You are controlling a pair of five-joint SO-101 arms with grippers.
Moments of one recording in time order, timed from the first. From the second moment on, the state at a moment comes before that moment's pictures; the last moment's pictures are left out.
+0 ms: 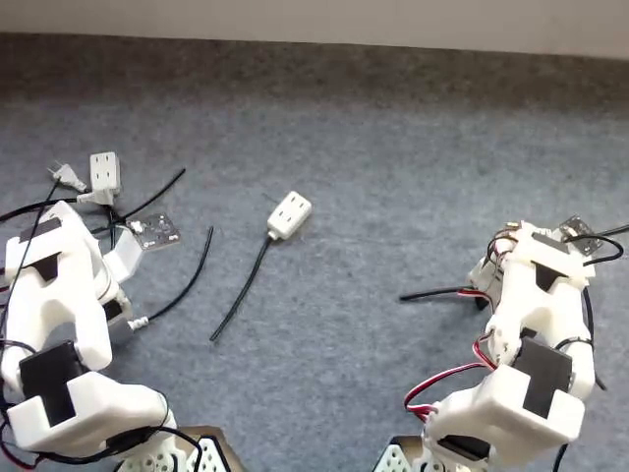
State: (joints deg) left arm -33.5 -1.9 36.4 72.0 -80.1; right arm 17.9 5.2 34.4 52.4 -28.3
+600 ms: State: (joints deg) left arm -33.5 -1.9 36.9 72.0 -80.1; right arm 17.9 5.2 34.4 52.4 -28.3
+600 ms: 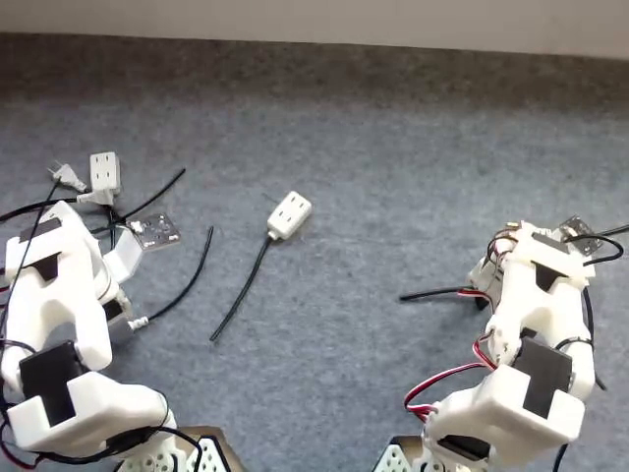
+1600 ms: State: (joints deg) left arm -21.6 -15.5 9.5 96.5 -80.0; right arm 17.9 5.2 34.4 52.4 -28.3
